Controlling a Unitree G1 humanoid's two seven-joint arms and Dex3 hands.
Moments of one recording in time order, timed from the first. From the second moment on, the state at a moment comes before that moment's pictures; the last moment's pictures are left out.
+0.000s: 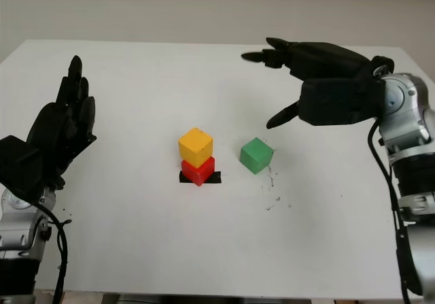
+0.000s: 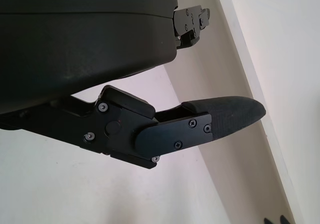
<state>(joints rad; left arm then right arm) -0.27 0.35 0.20 0.14 -0.05 -0.12 -0.18 -0.88 -0.81 0.21 0.49 -0.51 -0.47 0.57</state>
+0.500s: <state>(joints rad) -0.27 0.35 0.17 0.11 -0.04 -0.08 -0.19 -0.83 -0.83 0.32 0.48 -0.67 -0.63 0.48</state>
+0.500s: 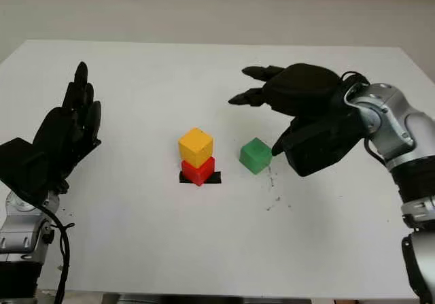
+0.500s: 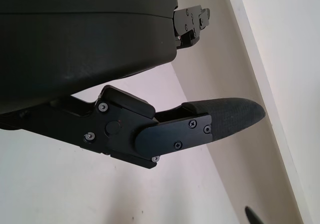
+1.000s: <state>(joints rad) -0.27 0.35 0.16 0.10 -0.03 -0.07 -0.20 -0.75 -0.82 0.37 0.60 -0.72 -0.73 0.29</state>
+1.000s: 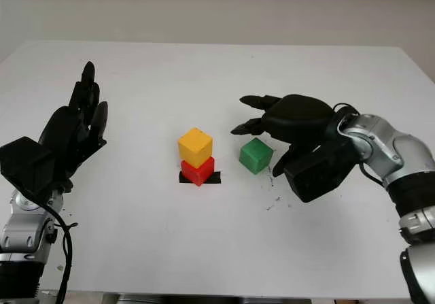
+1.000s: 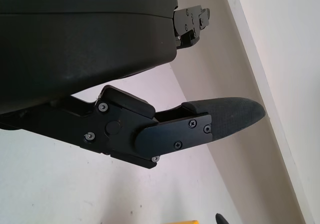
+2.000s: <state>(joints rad) -0.27 0.35 0.14 0.05 0.01 -0.02 -0.18 -0.79 -0.77 0.40 0.79 -0.78 -0.80 0.03</state>
